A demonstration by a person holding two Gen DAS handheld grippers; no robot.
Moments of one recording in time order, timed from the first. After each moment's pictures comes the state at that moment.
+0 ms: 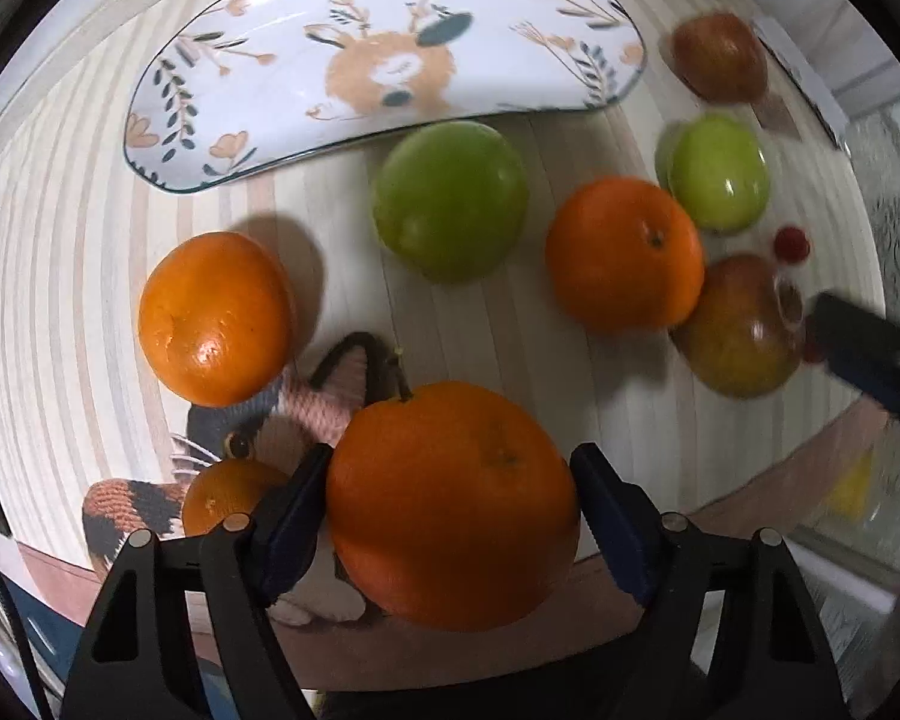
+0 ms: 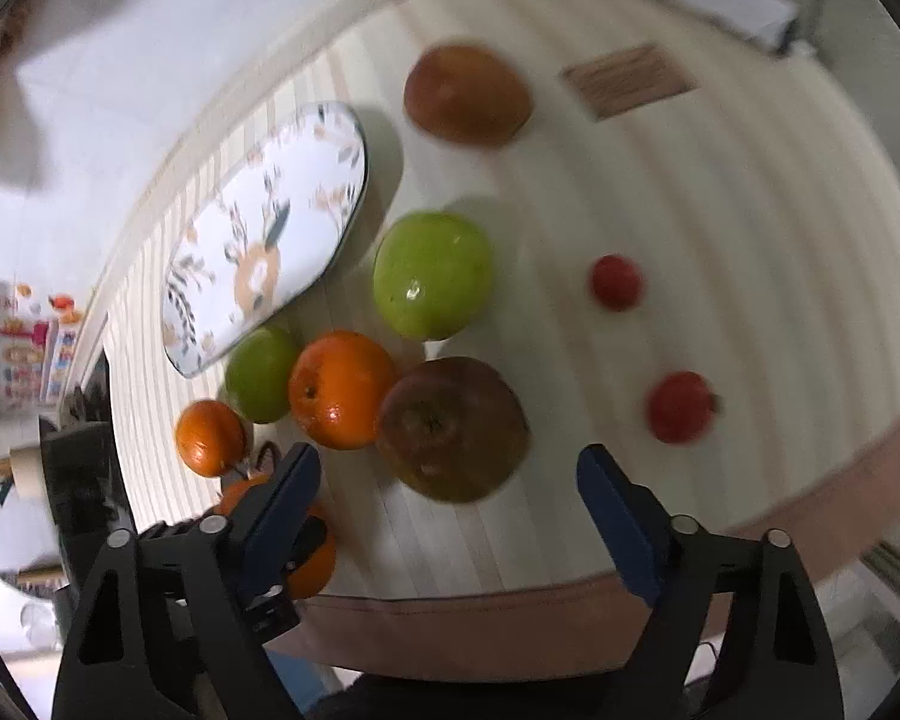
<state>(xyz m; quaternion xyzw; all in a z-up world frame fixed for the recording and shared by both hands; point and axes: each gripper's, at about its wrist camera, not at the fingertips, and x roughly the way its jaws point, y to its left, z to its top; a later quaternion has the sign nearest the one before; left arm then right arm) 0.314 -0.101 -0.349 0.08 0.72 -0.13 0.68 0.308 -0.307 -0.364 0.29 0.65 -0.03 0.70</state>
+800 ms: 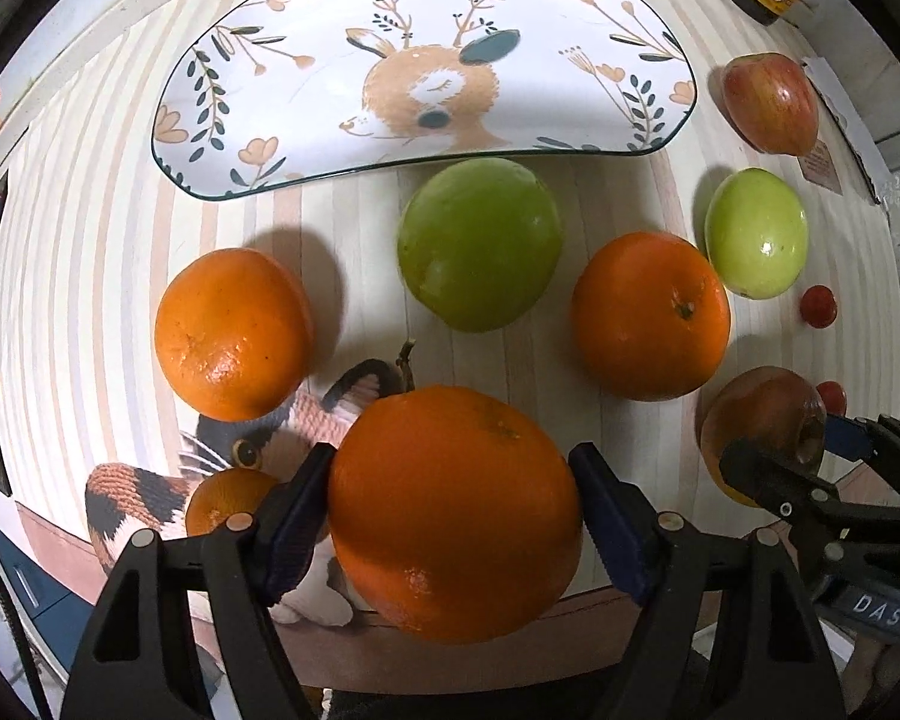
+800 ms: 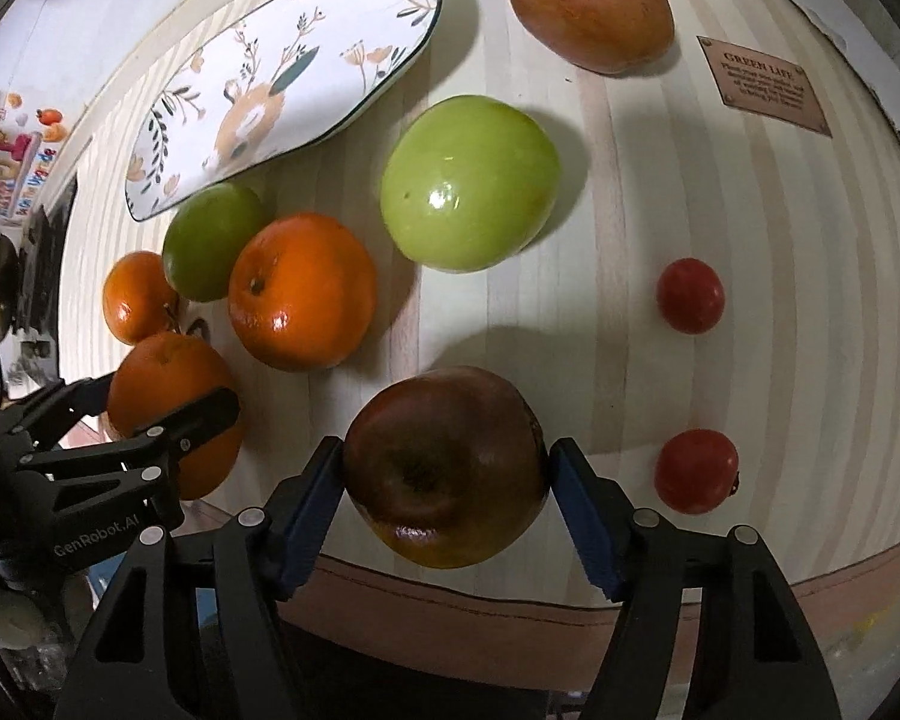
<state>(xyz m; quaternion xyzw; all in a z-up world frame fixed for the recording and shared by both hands) 0.343 -0.120 -0.343 0.07 0.72 -0.08 0.69 0.316 -0.279 -0.377 0.13 0.72 0.05 0.68</state>
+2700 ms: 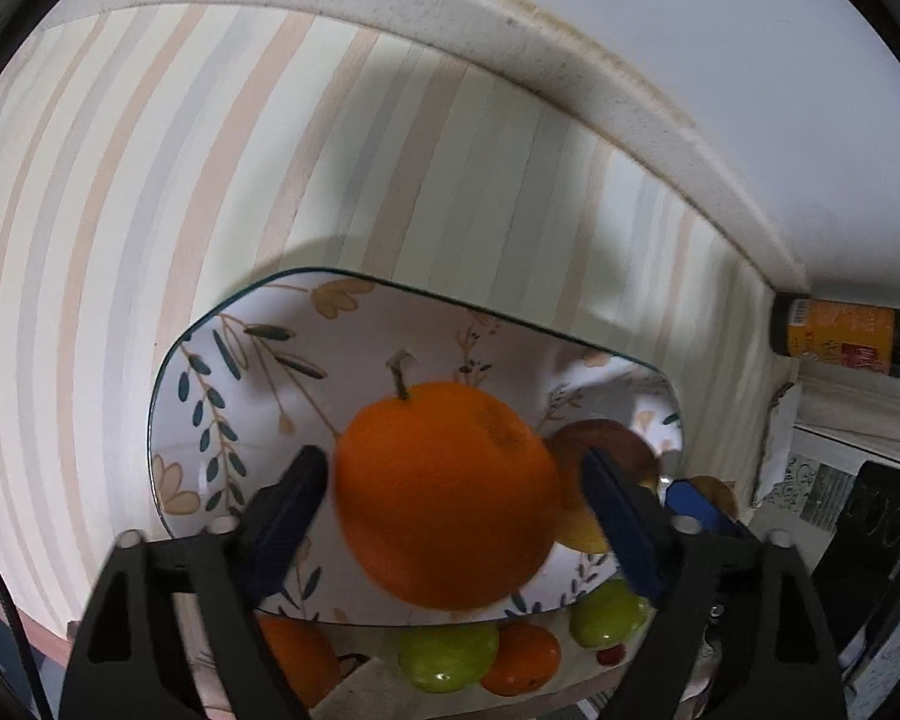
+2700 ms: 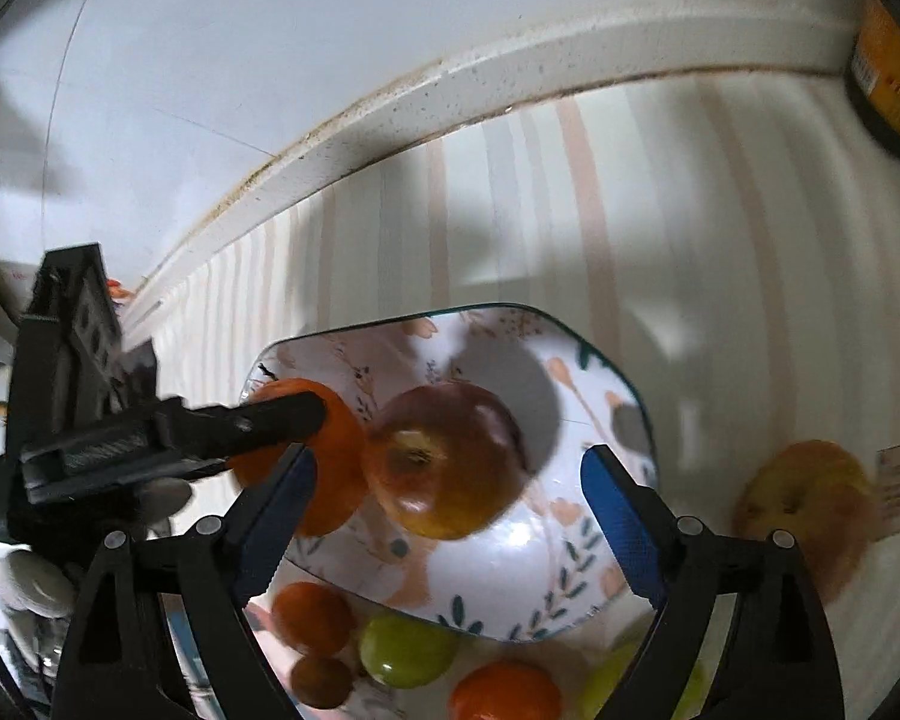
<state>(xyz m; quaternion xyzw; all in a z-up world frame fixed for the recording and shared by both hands) 0.550 -0.059 -0.334 -0.18 0.74 -0.08 0.65 0.518 -0.276 -0.346 0.23 0.65 0.09 0.72</state>
